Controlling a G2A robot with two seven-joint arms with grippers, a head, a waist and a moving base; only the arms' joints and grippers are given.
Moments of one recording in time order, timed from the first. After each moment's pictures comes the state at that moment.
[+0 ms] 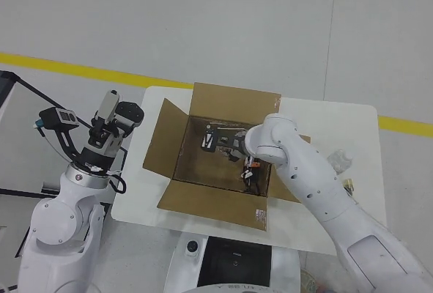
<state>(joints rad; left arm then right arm) 1.79 -1.23 -1.76 -2.30 -0.25 -0.08 -0.30 -0.83 -1.41 0.84 -1.44 -1.19 -0.67 1.15</state>
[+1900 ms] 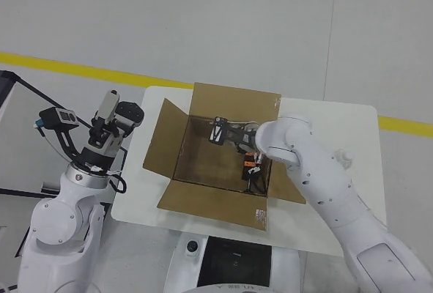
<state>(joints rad) 1.79 -1.23 -1.76 -2.31 -0.25 -0.08 -0.30 -0.90 -1.36 0.92 -1.62 -1.25 -0.64 1.15</state>
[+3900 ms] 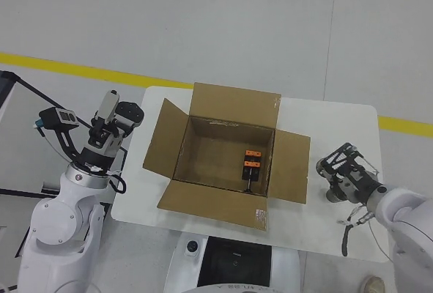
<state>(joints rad) 1.79 -1.23 -1.76 -2.30 -0.25 -0.08 -0.30 -1.76 -1.17 1.78 -2.35 -1.08 -0.51 1.21</state>
